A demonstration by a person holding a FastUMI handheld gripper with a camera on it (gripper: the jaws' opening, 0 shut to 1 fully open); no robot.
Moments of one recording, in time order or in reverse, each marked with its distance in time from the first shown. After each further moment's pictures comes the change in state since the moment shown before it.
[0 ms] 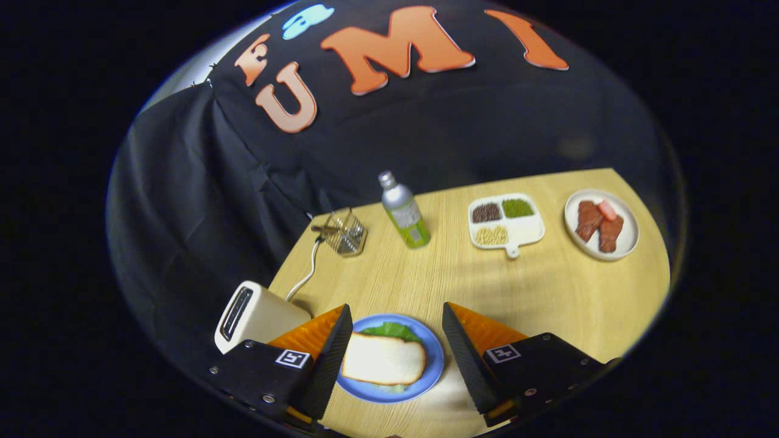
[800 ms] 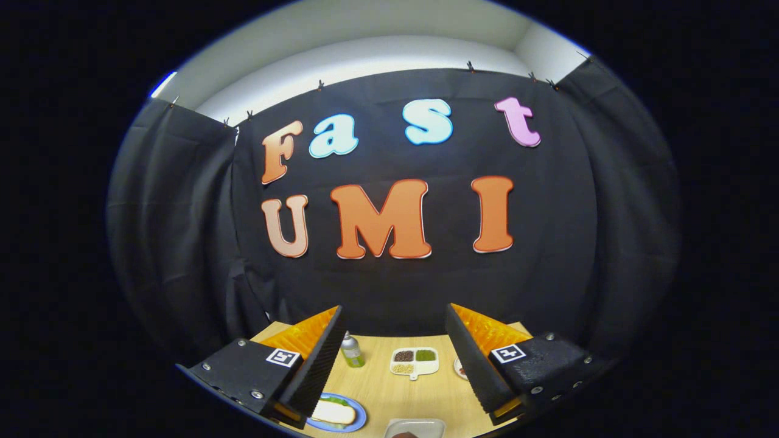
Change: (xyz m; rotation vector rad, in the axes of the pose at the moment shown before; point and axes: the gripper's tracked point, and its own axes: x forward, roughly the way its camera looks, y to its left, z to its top) arm -0.226 0.003 0.198 -0.254 -0.608 -0.260
